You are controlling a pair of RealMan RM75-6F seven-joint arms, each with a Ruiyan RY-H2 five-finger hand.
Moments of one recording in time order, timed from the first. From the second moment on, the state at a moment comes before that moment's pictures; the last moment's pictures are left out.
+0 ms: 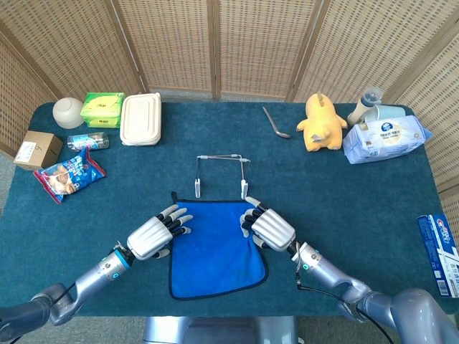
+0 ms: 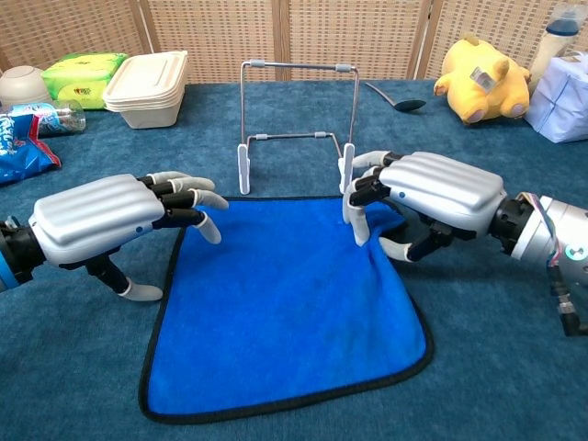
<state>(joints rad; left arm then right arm) -0.61 -1.69 0.10 -1.01 1.84 1.21 -0.06 0.71 -1.80 -0.07 -0.90 -1.76 1.26 0.27</state>
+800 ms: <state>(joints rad) -0.63 -1.72 0.10 -1.01 1.80 1.23 -0.09 0.70 -1.78 -0.07 -0.91 -1.75 1.26 0.27</state>
